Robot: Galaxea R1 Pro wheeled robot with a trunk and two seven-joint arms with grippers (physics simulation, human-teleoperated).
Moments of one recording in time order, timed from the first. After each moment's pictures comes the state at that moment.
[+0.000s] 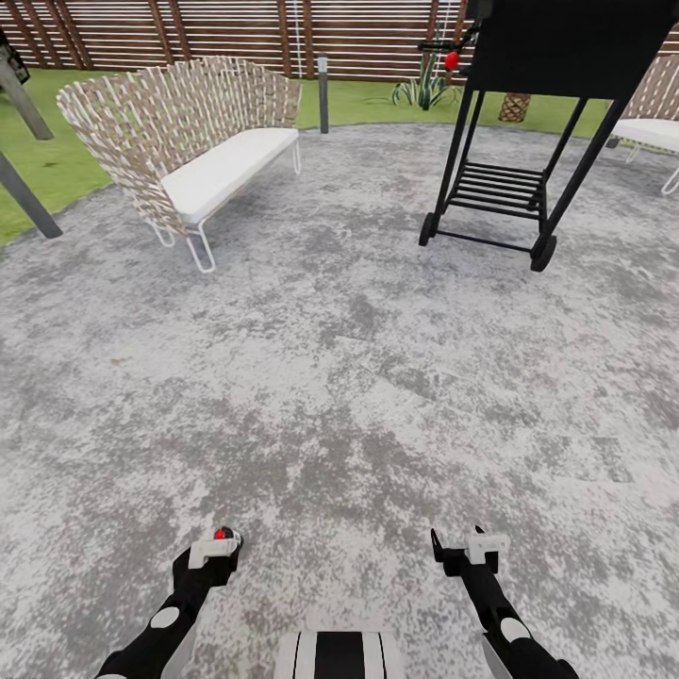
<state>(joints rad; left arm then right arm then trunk) -0.50 0.03 0.10 -0.36 -0.06 -0.31 0.02 -0.45 -0.04 0.01 -0.42 0.03 -0.53 0.00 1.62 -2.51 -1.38</state>
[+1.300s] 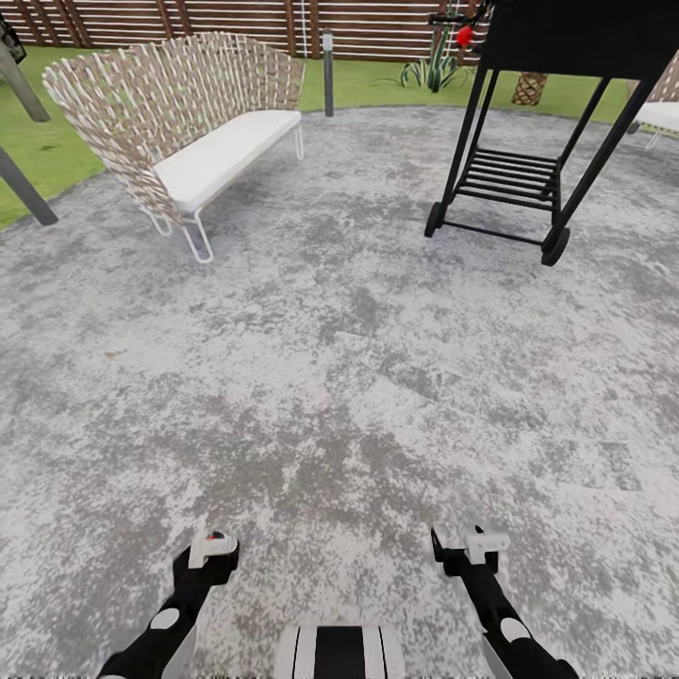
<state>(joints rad) -0.49 0.03 0.10 -0.36 -0.06 -0.34 0.02 -0.45 -0.04 0.01 -0.42 0.03 -0.53 0.00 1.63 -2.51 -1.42</state>
